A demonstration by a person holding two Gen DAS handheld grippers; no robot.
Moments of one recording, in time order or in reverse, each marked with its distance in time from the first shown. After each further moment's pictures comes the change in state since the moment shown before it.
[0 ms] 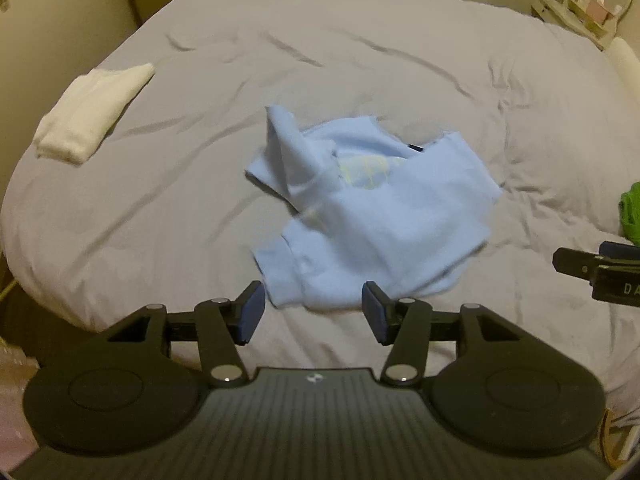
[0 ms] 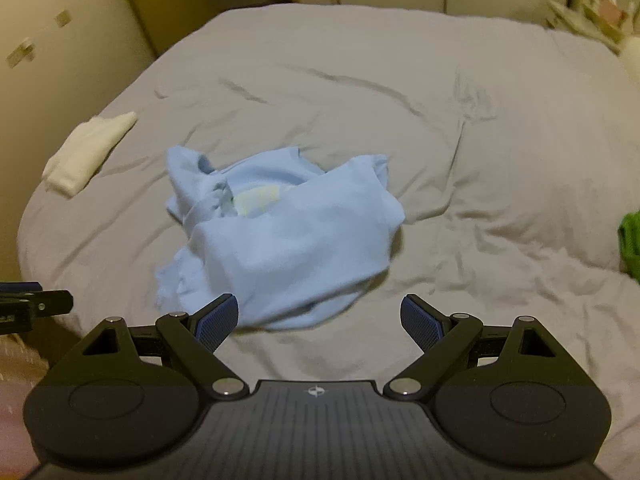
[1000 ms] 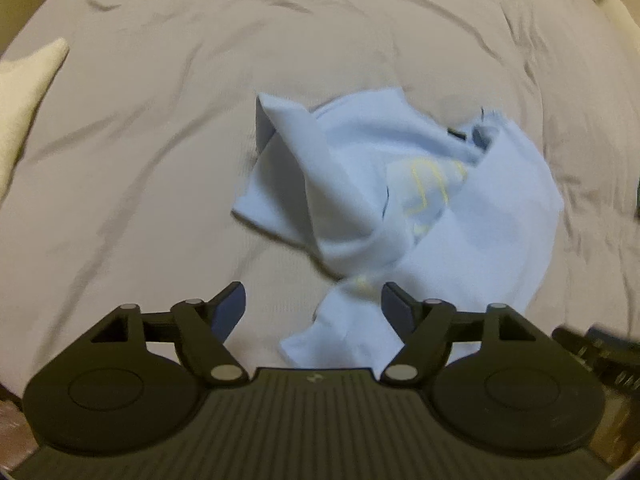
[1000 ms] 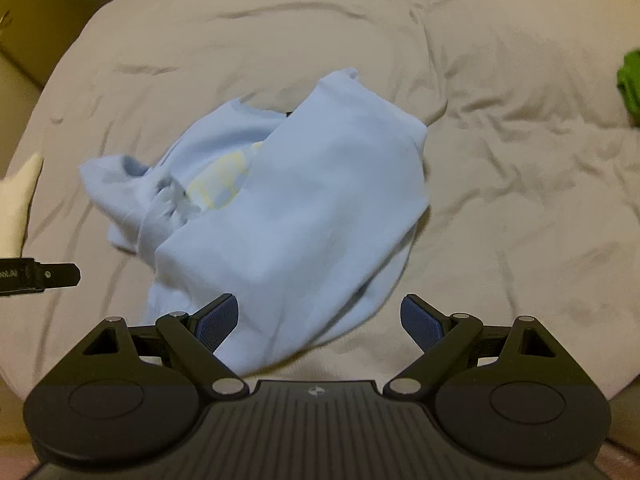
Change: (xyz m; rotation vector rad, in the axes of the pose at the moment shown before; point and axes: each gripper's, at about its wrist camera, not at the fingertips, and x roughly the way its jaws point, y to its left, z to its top) left arm 0.182 0.066 0.126 0.079 0.204 -0.165; right arm 0.134 0.037 0.010 0.421 0.144 -0.122
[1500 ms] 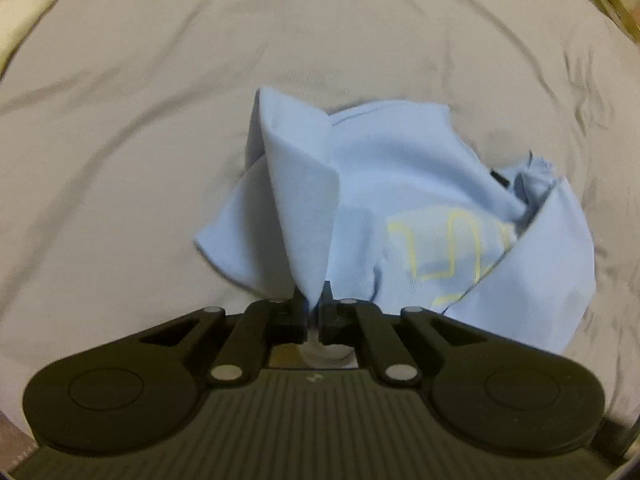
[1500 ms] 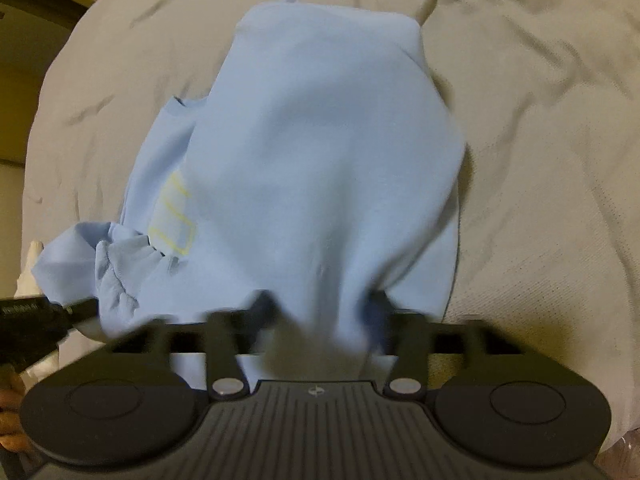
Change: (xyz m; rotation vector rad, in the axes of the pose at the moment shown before) left arm 0.072 0.010 0.029 -0.142 0.040 -0.011; right arm 0.104 -0.053 0.023 0.300 0.126 0.188
